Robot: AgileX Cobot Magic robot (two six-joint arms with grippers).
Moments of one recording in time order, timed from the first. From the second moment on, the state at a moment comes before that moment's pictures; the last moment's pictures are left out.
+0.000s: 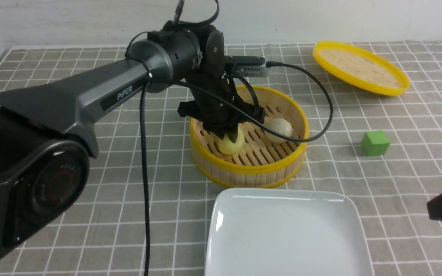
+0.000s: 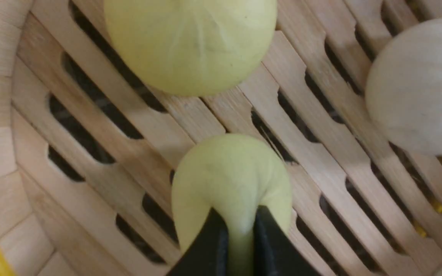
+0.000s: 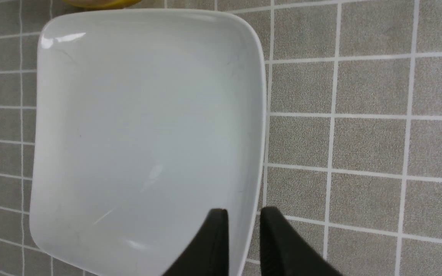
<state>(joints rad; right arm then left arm) -0.03 1.10 -0.81 0.56 1.01 -0.29 -0.54 2.18 -1.94 -0.09 1.00 -0.17</state>
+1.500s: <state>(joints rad) -0.03 1.11 -0.81 0.57 1.05 -0.29 -0.55 2.07 -1.96 -0.05 0.93 -0.33</state>
